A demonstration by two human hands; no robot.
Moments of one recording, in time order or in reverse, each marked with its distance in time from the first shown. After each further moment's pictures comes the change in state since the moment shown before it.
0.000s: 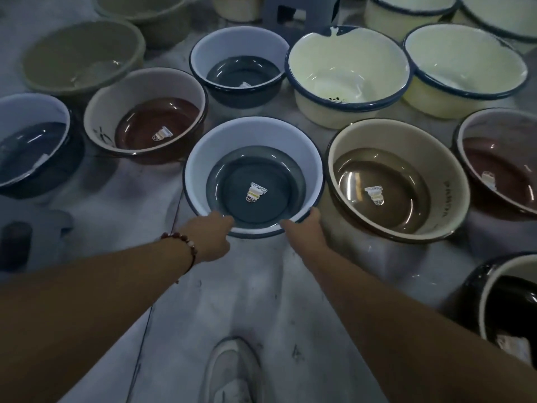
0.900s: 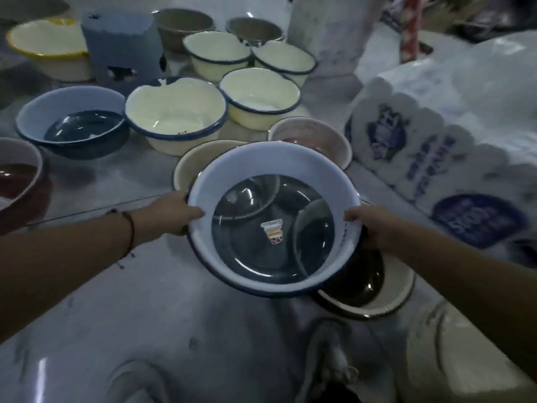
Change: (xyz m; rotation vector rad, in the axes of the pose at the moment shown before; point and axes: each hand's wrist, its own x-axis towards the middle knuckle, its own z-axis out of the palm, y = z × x) left_hand -0.062 0.221 -0.116 -0.854 -0.044 0.231; right_hand -0.171 0.045 -0.398 0.220 0.380 0.312
